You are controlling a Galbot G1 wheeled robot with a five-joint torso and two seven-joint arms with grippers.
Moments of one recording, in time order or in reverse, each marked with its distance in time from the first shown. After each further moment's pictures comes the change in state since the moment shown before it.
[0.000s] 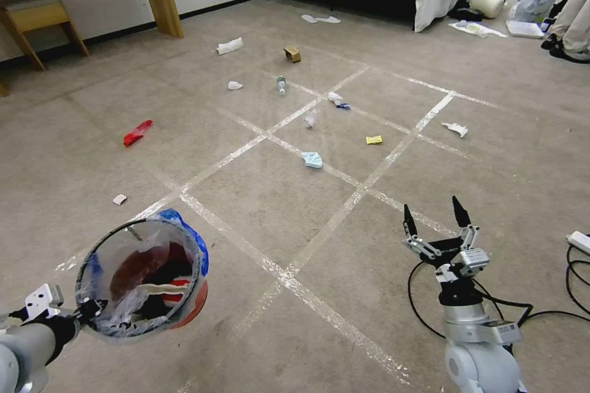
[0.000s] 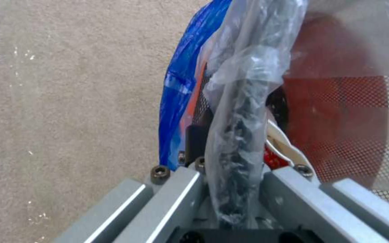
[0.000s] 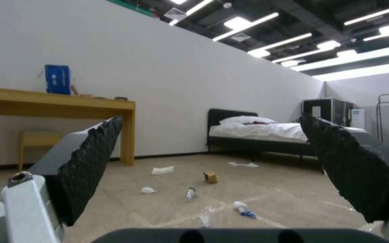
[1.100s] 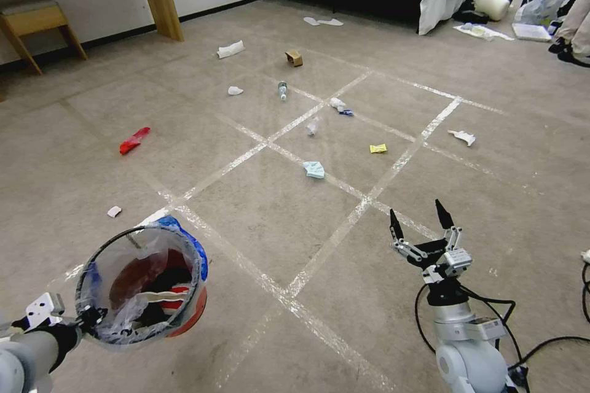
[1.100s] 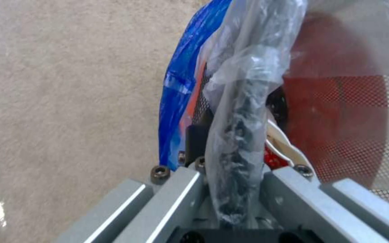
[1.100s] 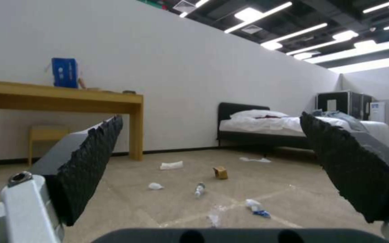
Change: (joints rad) left arm -0.003 -0.041 0.023 -0.001 0.028 -0.005 0.004; right arm 0.028 -0.019 -0.045 -0.047 0.005 0.007 -0.016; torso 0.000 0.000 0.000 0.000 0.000
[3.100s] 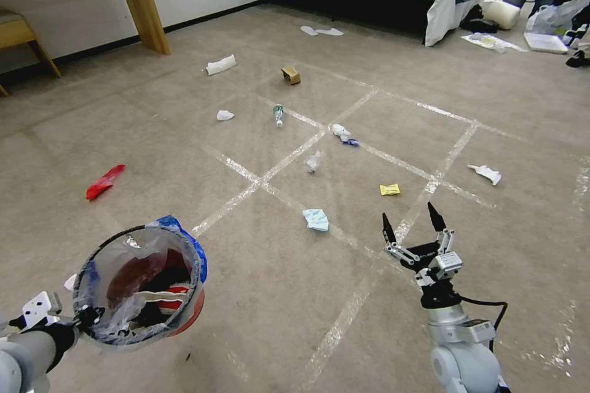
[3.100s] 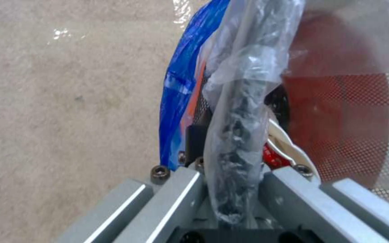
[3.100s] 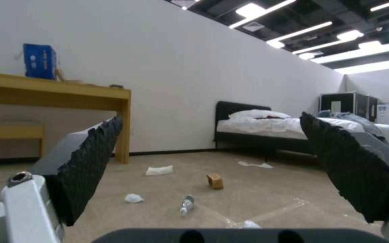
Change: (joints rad) left arm 0.009 0.025 -0.011 -0.006 0.000 -0.006 0.001; right arm 0.001 0.020 -0.010 -0.019 -0.042 0.021 0.002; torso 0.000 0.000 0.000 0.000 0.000
